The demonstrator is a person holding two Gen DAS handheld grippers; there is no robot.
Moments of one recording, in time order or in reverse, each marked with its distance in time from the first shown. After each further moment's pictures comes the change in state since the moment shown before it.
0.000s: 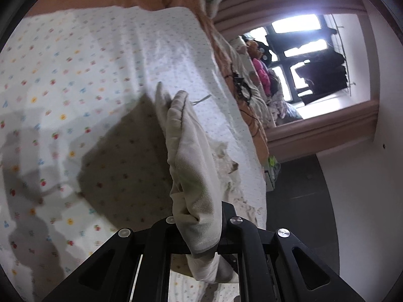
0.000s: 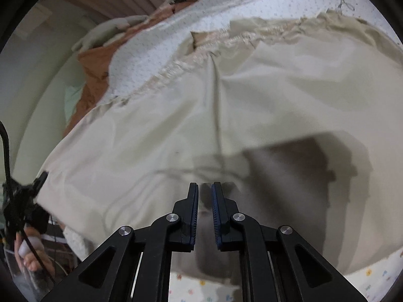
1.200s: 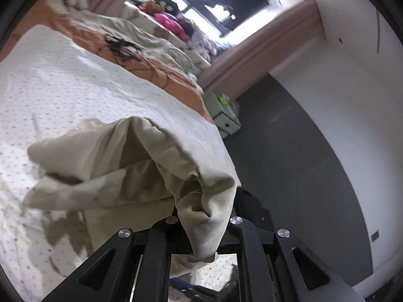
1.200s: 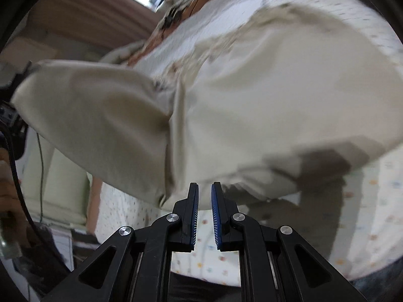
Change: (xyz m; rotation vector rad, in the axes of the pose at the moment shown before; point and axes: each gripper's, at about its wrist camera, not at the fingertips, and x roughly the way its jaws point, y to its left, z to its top) left arm 0.138 -0.266 -0.096 0.500 0.247 -0.130; right arm -0.102 -0.102 -0.044 0.178 -0.076 0.143
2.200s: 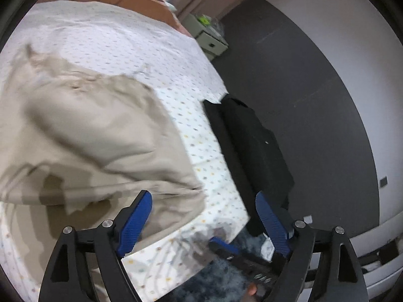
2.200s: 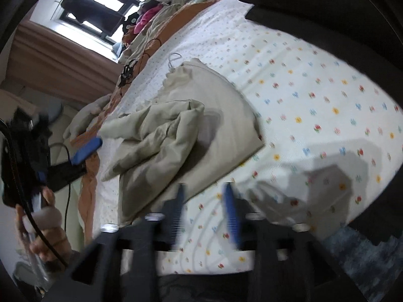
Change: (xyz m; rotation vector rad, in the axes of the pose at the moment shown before) left arm 0.170 -0.033 -0.095 0.099 0.392 -0.011; right arm -0.110 -0.108 0.004 0.165 -0.199 -0.109
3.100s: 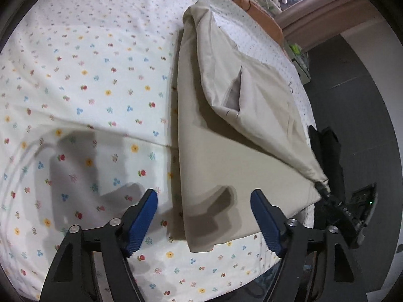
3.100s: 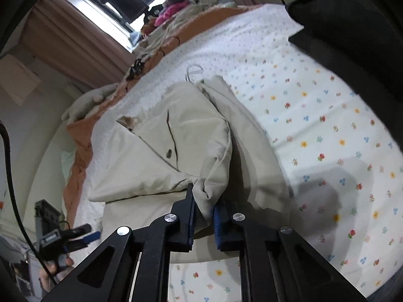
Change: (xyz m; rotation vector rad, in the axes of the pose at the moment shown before) left arm -0.074 0.166 -0.090 -0.325 -0.070 0.287; right arm 0.046 0.021 0.059 -0.181 -0.030 -0.011
